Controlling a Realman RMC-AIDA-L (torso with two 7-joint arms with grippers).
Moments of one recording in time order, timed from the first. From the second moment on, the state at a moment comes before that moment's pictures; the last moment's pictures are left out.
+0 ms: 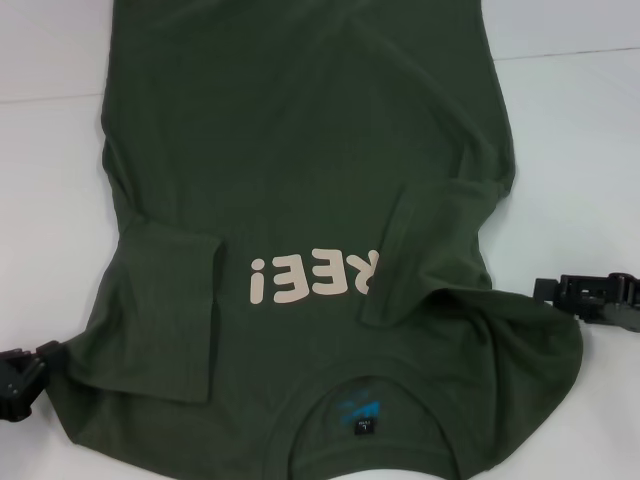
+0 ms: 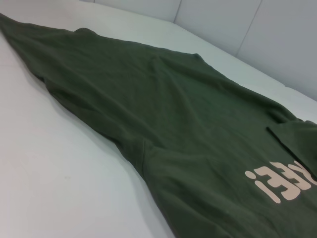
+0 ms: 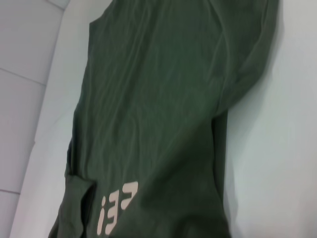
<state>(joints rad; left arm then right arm) -0.21 -2.06 -2.49 -0.61 -1.21 1.38 -1.34 0.39 1.95 -0.34 -0.53 -2.32 -1.54 2.15</state>
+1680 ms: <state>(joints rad) -0.25 -2.06 -2.49 -0.60 -1.19 1.34 -1.34 0.37 1.94 -0.40 -0.47 -2.32 -1.55 2.21</state>
